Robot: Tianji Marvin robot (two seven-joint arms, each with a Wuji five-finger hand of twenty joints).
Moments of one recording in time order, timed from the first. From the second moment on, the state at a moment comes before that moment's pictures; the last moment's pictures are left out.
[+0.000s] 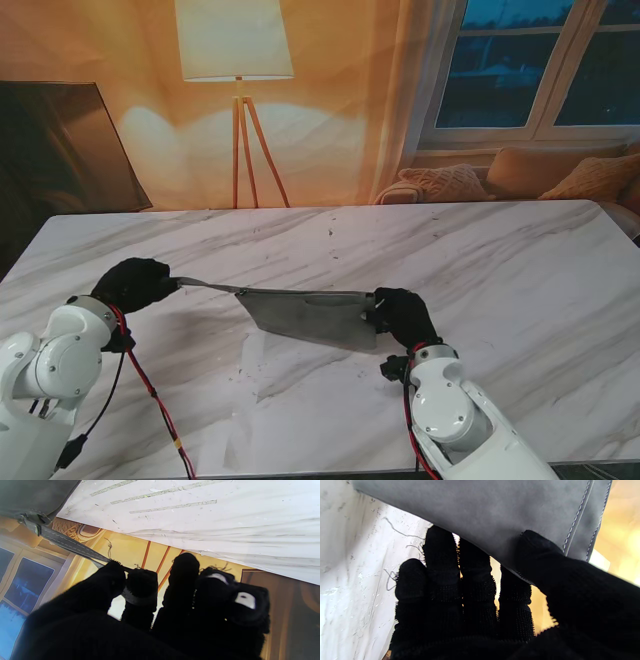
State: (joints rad) left arm 1.58 -1.06 -1.52 -1.70 0.76 0.02 -0.21; right arm -1.55 -1.24 1.13 -1.51 -0.24 0.00 -0.36; left_hand 0.61 -0.30 0.76 -0.01 0.94 0.11 1.42 1.09 1.06 0.32 0.99 0.87 0.94 0.44 1.32 0.98 0.62 0.53 1.63 1.08; right_hand 0.65 -0.77 1.18 -0.34 0.94 -0.14 0.94 0.35 1.19 0.06 0.69 0.55 1.05 0.10 0.90 0.42 0.49 0.12 1.37 0.58
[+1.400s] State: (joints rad) left arm 1.65 -1.07 -1.49 -1.75 0.53 -0.07 -0.19; right arm -1.55 -1.24 1.12 -1.48 -0.22 -0.01 -0.36; left_hand 0.70 -0.42 0.88 -0.07 0.29 0.05 0.48 0.51 0.48 0.25 0.38 0.47 0.40 0.40 0.53 0.68 -0.01 0.34 1.05 0.75; right_hand 0.65 -0.77 1.20 -0.34 0.94 -0.12 0.94 0.35 1.19 0.05 0.68 0.55 1.04 0.10 0.88 0.42 0.48 0.12 1.36 0.56
